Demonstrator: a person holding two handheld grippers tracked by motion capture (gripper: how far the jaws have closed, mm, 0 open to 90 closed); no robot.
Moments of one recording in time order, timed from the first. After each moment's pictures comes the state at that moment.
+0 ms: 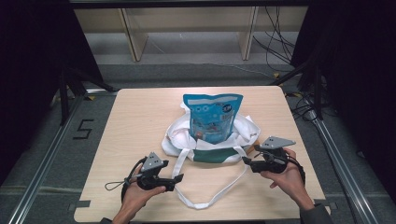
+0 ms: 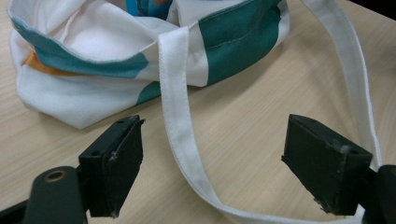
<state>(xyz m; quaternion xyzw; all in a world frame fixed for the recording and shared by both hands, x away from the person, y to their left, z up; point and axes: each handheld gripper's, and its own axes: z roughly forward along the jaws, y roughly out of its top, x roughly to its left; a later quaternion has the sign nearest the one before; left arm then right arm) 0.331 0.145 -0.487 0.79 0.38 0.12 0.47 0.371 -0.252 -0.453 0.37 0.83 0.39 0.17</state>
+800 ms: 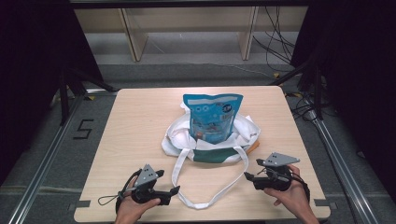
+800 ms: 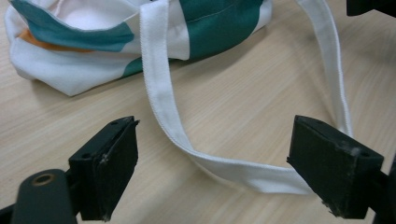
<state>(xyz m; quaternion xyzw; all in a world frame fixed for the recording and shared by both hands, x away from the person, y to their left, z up) 0.297 0.154 -0.495 0.79 0.37 0.12 0.48 0.332 -0.259 -0.473 0.36 0.83 0.40 0.17</state>
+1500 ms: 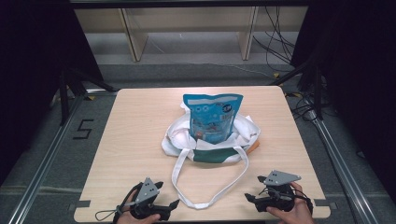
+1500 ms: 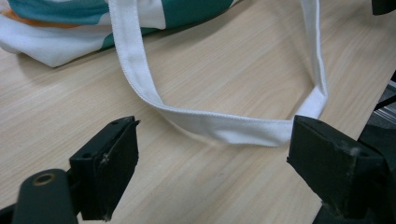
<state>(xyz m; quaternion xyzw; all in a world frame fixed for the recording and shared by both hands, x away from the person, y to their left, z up) 0.262 0.150 -0.500 0.81 0.36 0.14 0.44 0.289 -0.259 -0.488 0.35 0.85 0.38 0.12</state>
